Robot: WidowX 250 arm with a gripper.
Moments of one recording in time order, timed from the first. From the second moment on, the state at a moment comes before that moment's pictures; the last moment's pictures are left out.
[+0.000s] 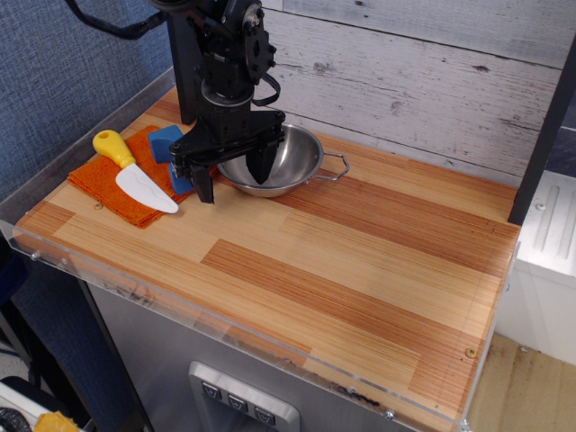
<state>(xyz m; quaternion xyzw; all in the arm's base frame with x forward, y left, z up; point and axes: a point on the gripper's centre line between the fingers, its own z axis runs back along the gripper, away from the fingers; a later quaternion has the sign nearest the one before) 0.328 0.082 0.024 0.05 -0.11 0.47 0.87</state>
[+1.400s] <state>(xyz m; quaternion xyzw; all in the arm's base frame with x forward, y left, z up) 0.310 0.085 0.155 -0.03 -0.18 0.45 0.87</state>
